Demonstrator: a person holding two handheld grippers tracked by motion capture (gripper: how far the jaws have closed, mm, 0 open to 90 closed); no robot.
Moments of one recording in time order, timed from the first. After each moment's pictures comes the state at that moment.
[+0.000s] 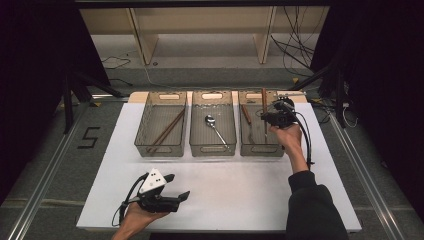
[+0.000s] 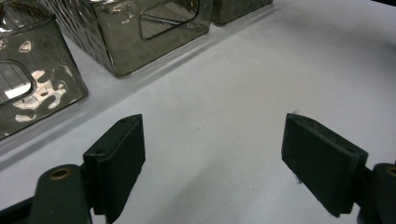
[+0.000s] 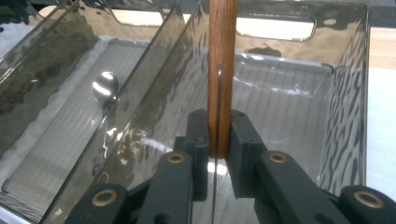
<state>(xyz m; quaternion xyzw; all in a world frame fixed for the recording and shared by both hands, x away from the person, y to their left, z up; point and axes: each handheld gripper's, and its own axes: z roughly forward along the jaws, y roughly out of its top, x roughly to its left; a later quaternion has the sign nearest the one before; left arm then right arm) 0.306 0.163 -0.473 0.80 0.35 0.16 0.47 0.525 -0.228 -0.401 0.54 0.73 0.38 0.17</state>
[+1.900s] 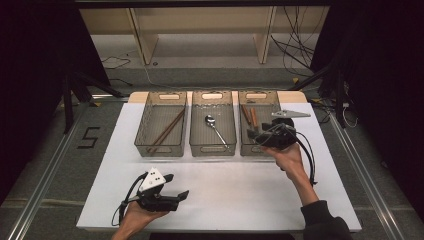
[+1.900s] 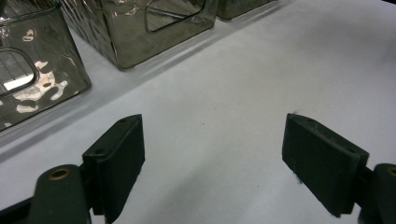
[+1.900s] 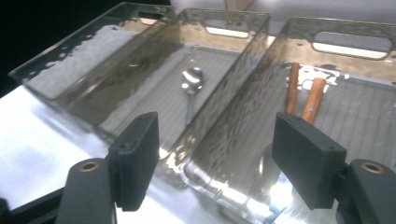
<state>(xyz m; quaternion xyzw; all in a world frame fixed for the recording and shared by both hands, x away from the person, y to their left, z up) 0.309 0.165 -0.475 0.80 0.36 0.15 0.46 0.439 -0.211 -0.393 0.44 0.75 0.47 0.16</state>
